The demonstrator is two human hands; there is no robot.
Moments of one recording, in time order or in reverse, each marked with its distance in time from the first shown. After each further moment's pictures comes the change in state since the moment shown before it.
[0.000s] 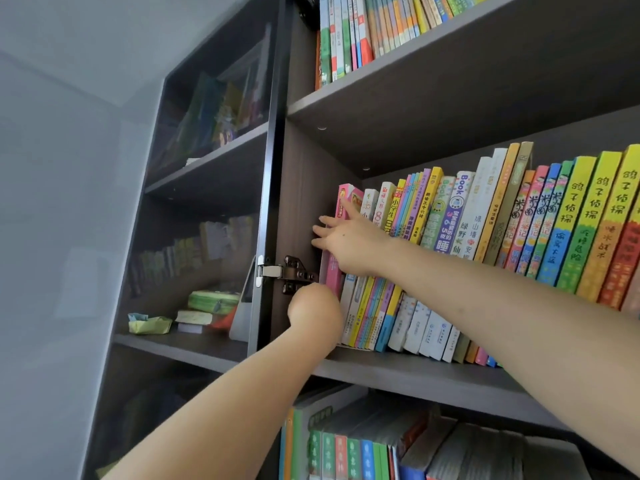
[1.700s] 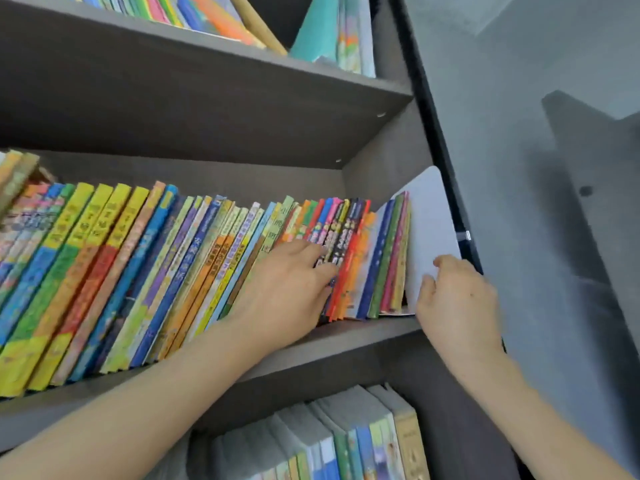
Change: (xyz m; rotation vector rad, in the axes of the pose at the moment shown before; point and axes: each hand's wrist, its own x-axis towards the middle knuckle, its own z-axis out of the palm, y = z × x) left_hand -0.166 0.323 -0.118 -0.717 0.889 1.304; right_hand -0.517 0.095 -0.109 -0.386 0.252 1.460
